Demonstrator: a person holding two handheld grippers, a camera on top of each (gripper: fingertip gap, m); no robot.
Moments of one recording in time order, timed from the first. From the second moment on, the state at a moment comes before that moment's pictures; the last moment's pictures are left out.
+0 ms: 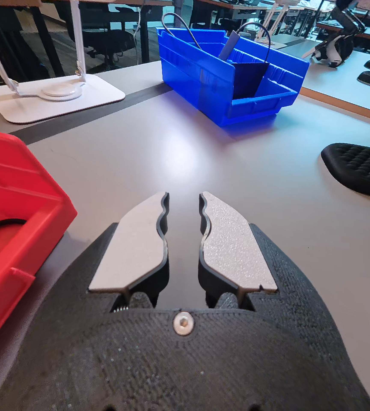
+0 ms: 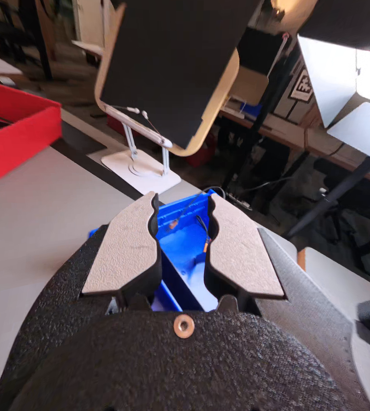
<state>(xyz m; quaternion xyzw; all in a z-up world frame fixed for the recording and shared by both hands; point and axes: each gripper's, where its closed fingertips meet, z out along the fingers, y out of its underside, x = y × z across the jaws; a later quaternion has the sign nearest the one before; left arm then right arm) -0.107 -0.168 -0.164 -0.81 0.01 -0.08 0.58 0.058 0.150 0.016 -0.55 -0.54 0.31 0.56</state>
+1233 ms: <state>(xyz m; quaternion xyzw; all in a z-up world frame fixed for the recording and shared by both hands) -0.368 -0.165 -0.031 -0.91 0.05 0.23 0.34 0.041 -0.014 -0.122 -0.47 -0.58 0.42 0.52</state>
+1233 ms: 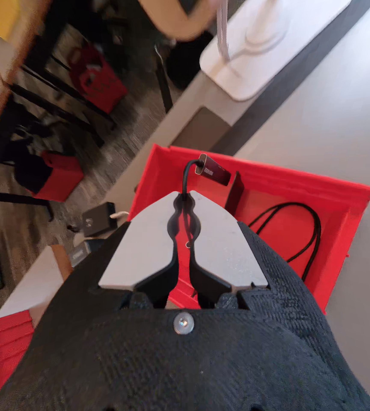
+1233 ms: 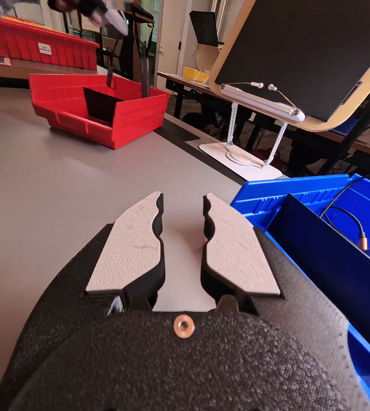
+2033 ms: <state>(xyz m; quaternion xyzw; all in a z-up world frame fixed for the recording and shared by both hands) -0.061 -0.142 0.025 -0.67 0.18 -0.19 0.69 -0.008 -0.136 -0.098 -0.36 -0.61 0.63 0.32</state>
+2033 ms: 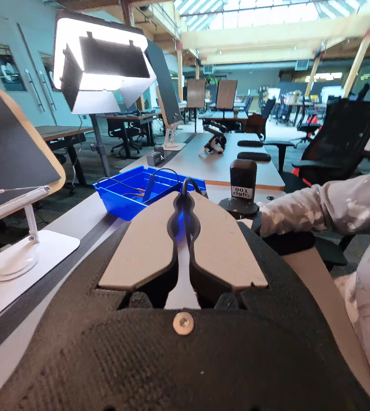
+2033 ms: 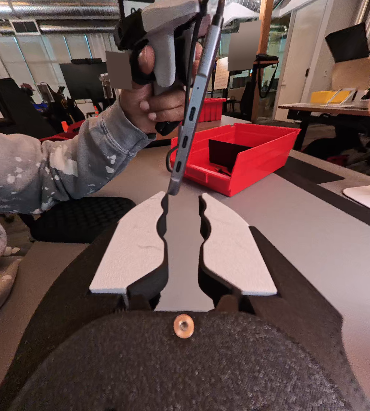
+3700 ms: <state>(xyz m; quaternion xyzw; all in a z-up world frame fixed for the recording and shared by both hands) -0.031 -0.118 -0.095 -0.78 0.37 0.06 0.49 0.019 -0.109 -0.080 -0.29 -0.75 0.36 0.47</state>
